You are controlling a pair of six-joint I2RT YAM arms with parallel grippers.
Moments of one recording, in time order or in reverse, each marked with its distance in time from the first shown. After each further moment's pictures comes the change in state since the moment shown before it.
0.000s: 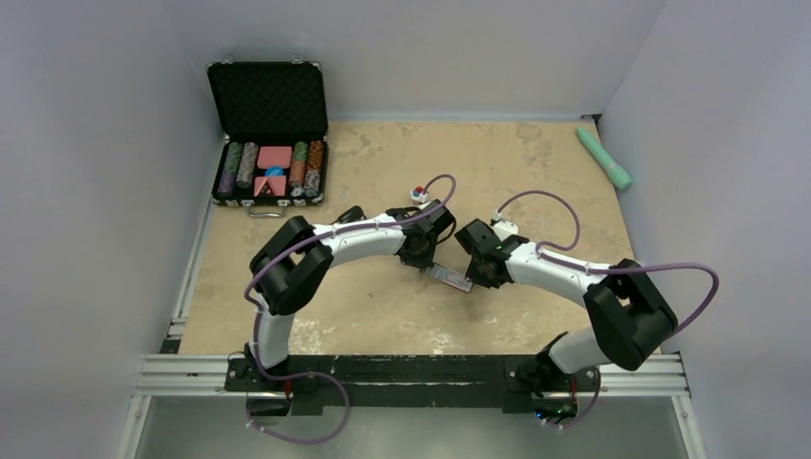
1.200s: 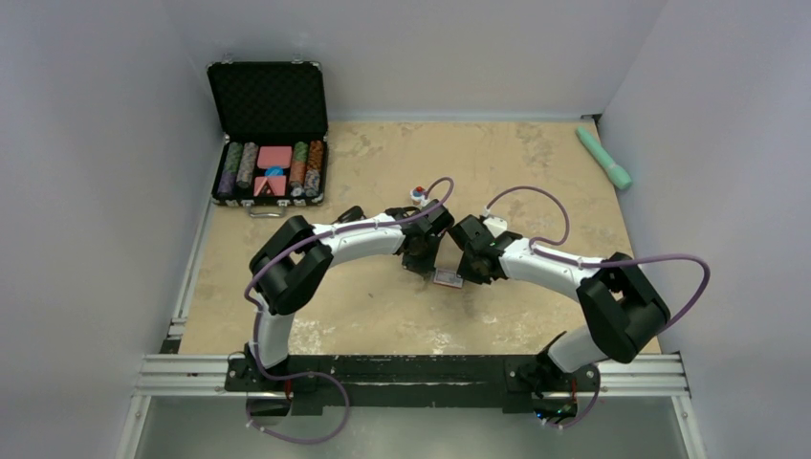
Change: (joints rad) left arm 0.000 -0.002 -0.003 -0.008 0.140 0.000; right arm 0.028 0.047 0.048 0.045 -0.068 -0.038
